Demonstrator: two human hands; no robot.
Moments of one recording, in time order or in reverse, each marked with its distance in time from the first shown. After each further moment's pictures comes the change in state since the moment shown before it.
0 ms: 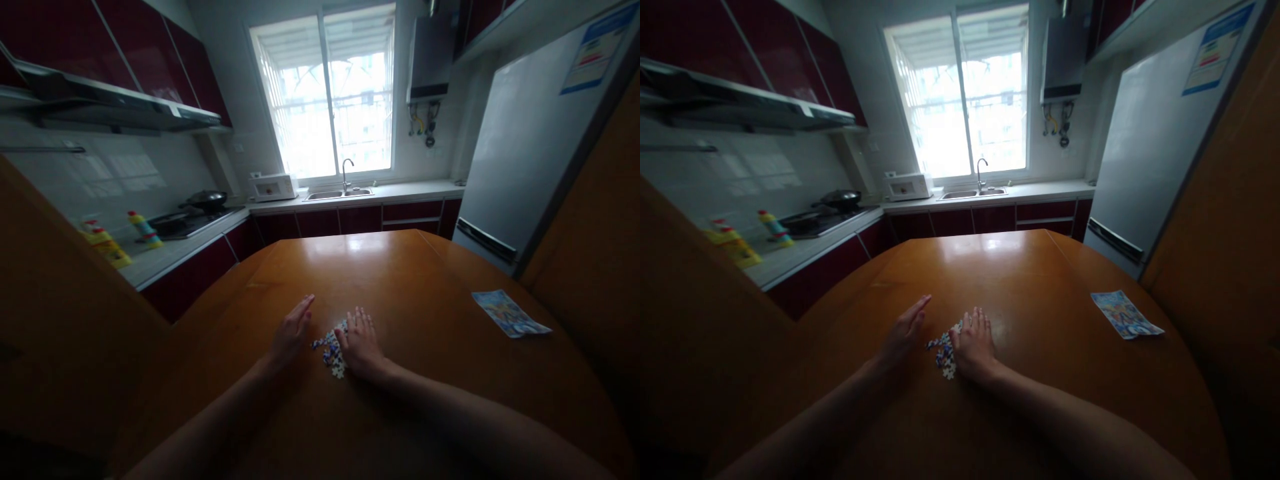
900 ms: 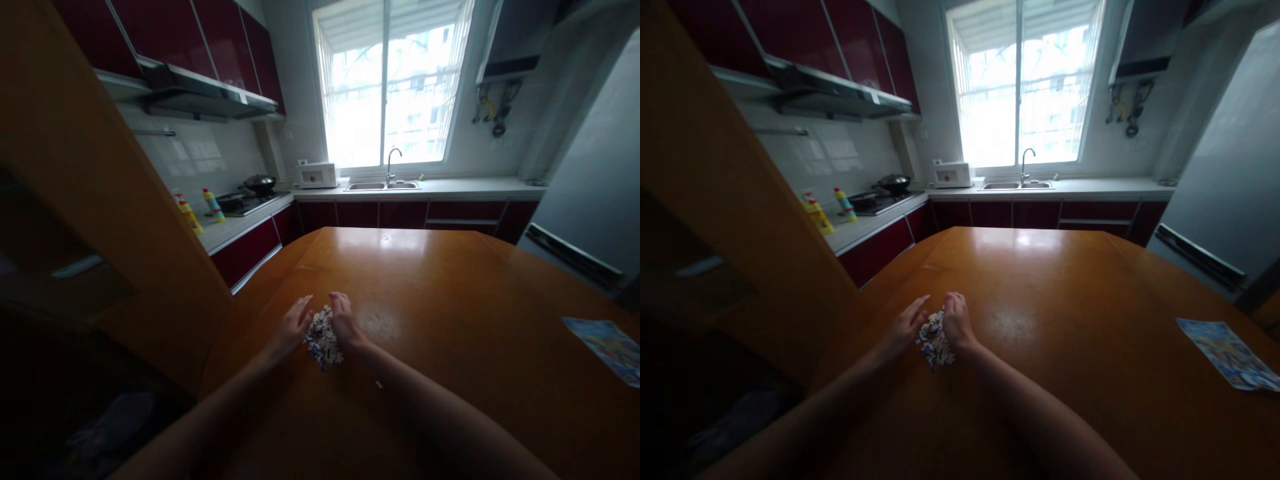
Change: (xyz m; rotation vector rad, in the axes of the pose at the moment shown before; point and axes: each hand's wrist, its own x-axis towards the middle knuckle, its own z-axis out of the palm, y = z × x) left_hand -0.067 -0.069 -0.081 0.102 0.035 -0.250; right_hand 0.059 -0.125 0.099 0.608 -0.010 -0.126
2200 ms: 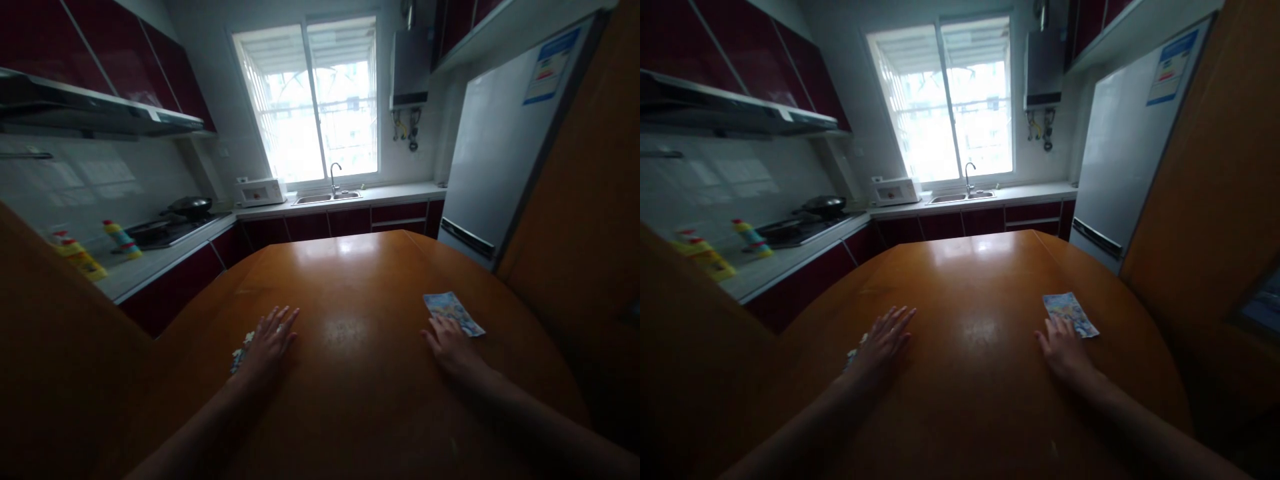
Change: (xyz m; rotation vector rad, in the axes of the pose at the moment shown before) left_hand 0.025 0.057 0.054 0.464 -0.050 0.394; right_hand -0.162 0.102 -0.333 -0.991 0.244 0.176
